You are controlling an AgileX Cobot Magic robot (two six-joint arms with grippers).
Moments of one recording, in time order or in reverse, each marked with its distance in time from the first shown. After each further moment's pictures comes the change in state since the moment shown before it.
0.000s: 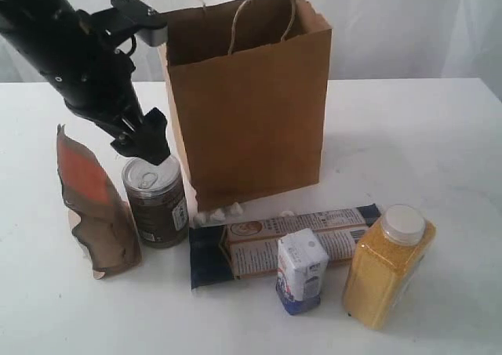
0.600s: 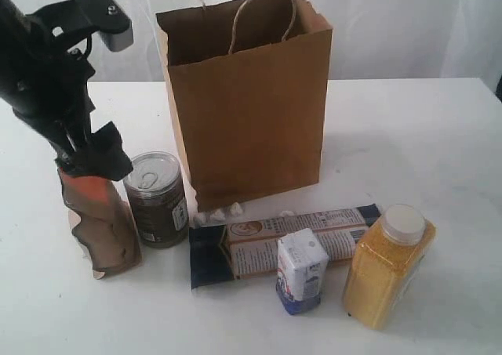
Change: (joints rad) left arm 0.000 -0.181 0.142 0.034 0.011 0.122; right arm 0.000 0.000 0.000 0.000 0.000 0.000
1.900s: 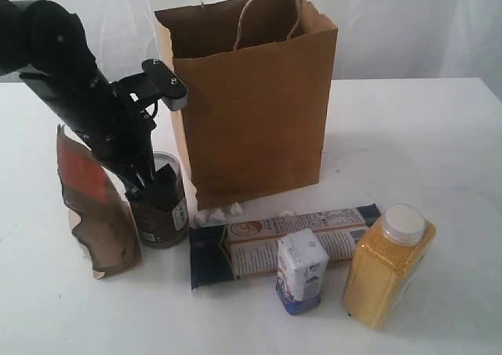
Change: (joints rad) left arm 0.000 0.289 0.003 -0.101 -0.190 0.076; right arm 0.000 0.000 0.000 0.000 0.000 0.000
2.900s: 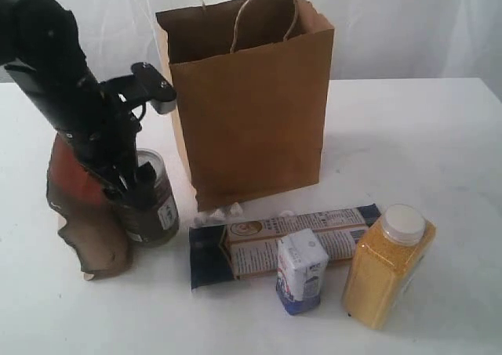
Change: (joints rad) left arm 0.000 -0.053 0.000 0.092 0.102 -0.078; right arm 0.000 0.000 0.000 0.000 0.000 0.000
